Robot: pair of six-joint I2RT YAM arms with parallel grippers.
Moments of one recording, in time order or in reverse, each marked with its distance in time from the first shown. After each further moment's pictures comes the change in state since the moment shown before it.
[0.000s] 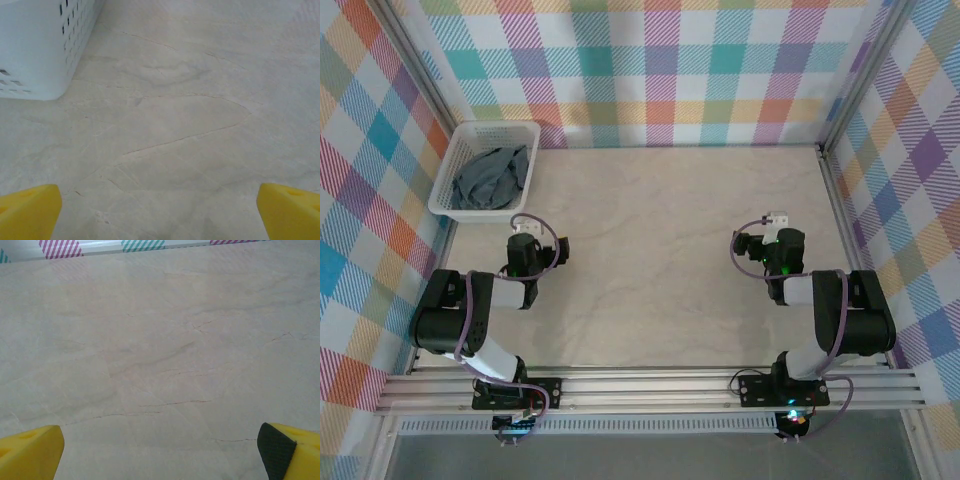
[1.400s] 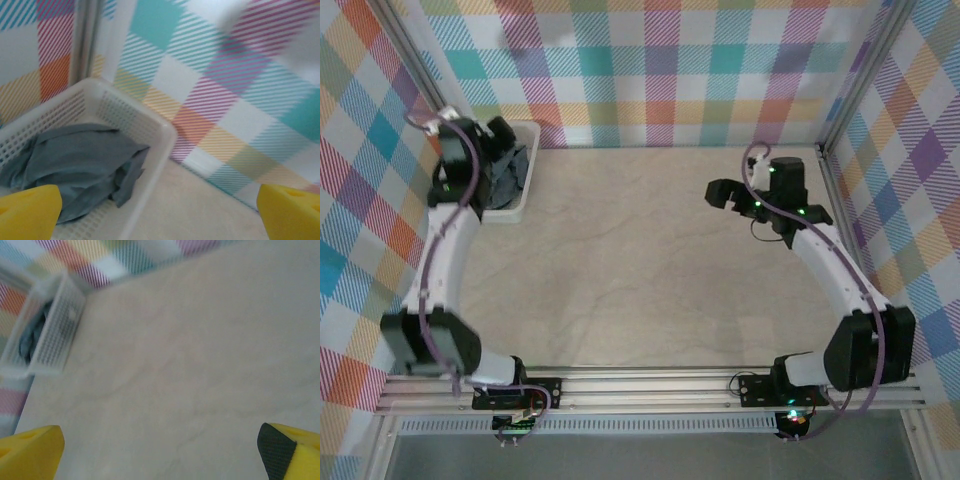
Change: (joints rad) left arm 0.161 -0.067 1.111 -1.059 -0.118 -0.403; right arm 0.165 -0.171 0.736 -1.151 -0.325 0.355
